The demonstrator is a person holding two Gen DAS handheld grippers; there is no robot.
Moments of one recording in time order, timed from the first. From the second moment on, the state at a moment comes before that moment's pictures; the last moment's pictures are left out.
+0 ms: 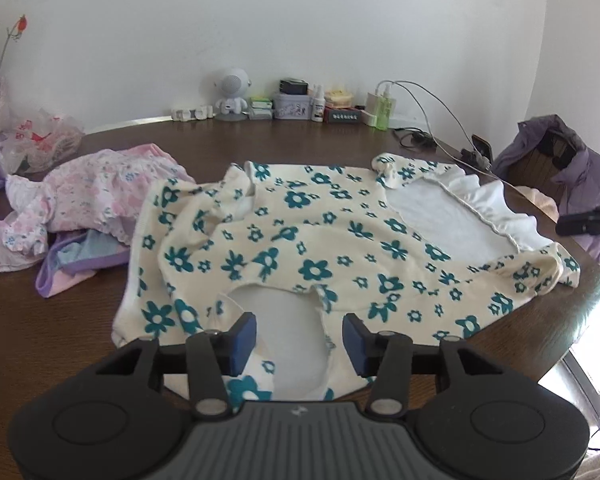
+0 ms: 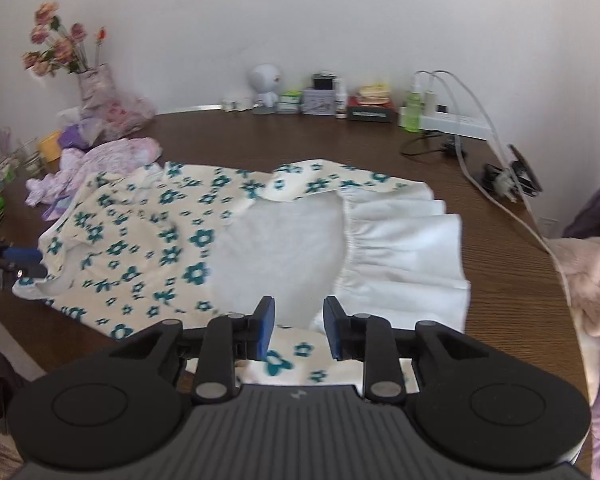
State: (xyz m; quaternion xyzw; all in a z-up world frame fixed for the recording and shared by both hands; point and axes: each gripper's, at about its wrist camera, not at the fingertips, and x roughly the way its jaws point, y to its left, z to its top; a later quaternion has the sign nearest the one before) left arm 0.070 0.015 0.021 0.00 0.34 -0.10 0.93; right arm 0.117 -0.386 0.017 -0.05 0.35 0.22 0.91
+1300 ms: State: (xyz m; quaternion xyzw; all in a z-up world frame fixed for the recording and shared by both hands) left arm 0.008 0.000 0.004 -0.08 0.30 -0.01 0.95; right arm 0.038 -0.367 0.004 0.04 0.33 0.08 0.94
